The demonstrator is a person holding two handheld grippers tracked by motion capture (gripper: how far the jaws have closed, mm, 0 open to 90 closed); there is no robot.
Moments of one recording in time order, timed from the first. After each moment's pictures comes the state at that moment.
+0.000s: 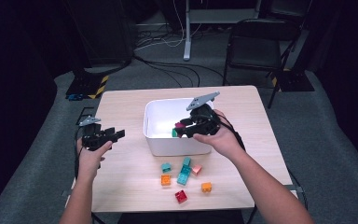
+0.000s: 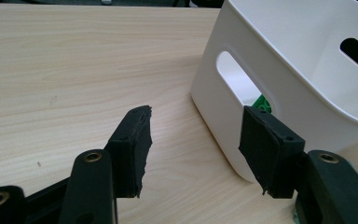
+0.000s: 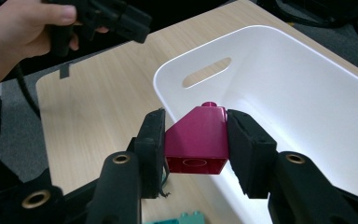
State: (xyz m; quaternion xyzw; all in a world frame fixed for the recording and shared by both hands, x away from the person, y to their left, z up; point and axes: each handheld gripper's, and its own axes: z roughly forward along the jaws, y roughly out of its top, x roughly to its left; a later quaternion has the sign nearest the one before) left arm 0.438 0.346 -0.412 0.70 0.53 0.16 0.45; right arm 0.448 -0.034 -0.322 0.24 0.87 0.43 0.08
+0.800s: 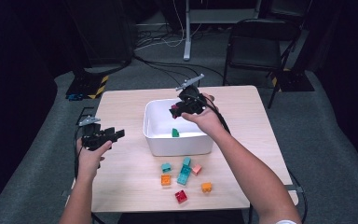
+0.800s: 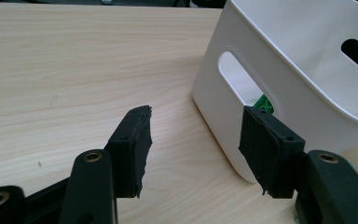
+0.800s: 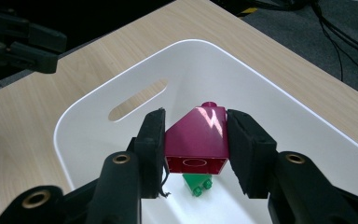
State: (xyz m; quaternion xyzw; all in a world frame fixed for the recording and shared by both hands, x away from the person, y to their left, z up) left arm 0.439 0.347 -0.414 0.70 0.53 0.16 0.45; right arm 0.523 -0.001 -0.332 0.31 0.86 0.40 0.10
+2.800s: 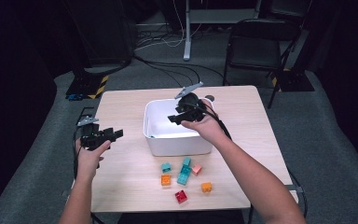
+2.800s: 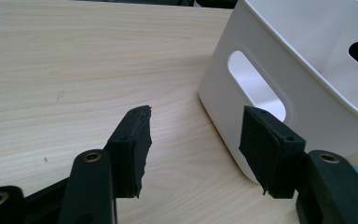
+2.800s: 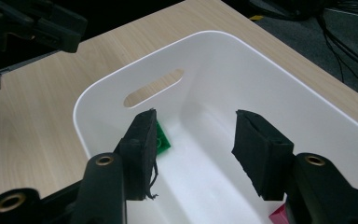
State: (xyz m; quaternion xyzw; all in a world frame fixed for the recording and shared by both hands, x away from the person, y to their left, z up) left arm 0.442 0.353 -0.418 0.69 0.54 0.16 0.45; right arm 0.499 -0.003 -0.341 0.27 0.87 0.40 0.12
